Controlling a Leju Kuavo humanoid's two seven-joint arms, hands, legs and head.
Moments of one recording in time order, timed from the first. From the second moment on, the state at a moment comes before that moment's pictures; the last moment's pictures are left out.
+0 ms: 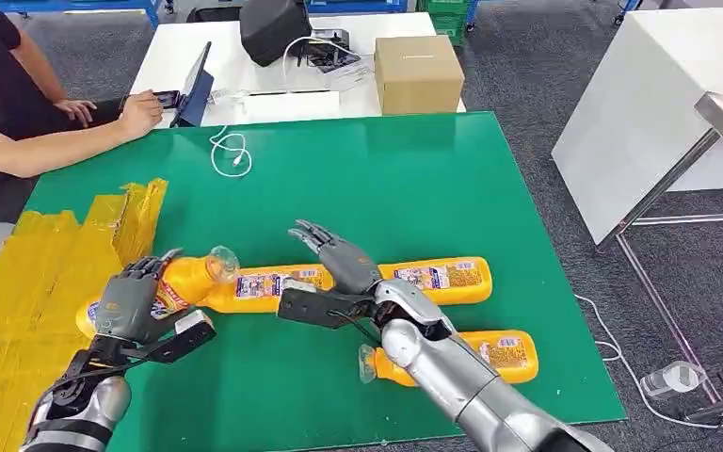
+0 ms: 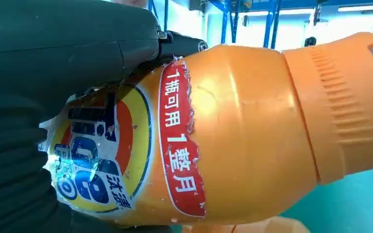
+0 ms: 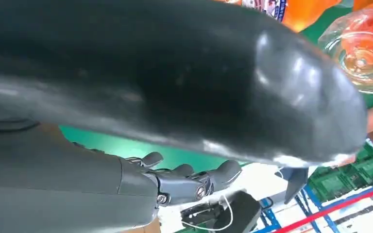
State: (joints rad) left arm -0.15 0.13 -0.06 -1.24 -1.13 0.39 -0.33; right arm -0.53 0.11 0.75 -1.00 0.59 -0.01 -0.07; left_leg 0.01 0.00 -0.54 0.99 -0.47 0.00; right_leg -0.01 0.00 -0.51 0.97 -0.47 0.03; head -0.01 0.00
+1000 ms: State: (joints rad) left arm -0.37 0.33 0.10 -0.80 -1.09 0.32 -0.32; right arm -0.59 0.16 0.83 -0.87 0.59 0.00 -0.07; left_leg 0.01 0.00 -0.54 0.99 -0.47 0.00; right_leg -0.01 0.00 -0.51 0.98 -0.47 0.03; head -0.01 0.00
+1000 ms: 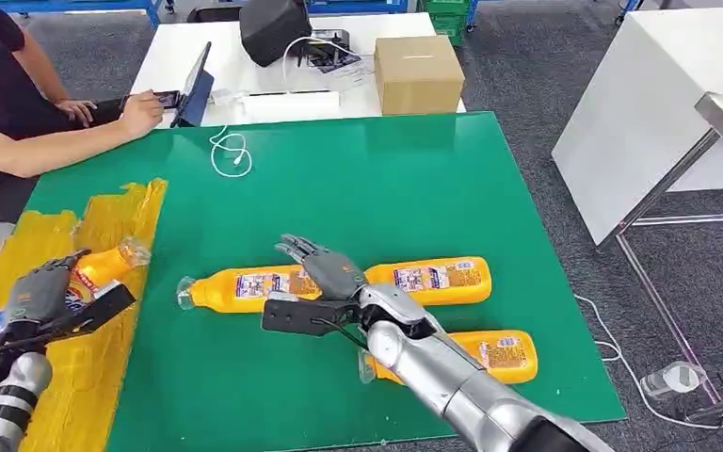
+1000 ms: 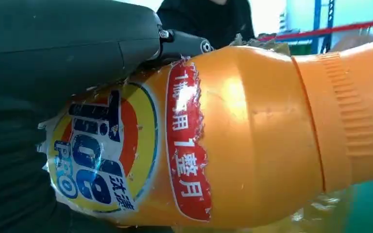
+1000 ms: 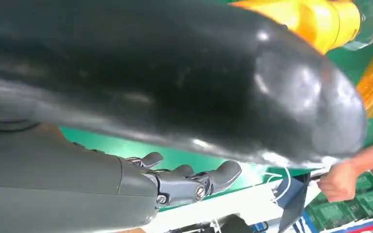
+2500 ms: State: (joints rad) left arm -0.06 0.36 -0.08 -1.22 -0.43 0.03 -0.70; right arm -0.71 0.29 0.90 -0.62 0.60 0.02 -0.10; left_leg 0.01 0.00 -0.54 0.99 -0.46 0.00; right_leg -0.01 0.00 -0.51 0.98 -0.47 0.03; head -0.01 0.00
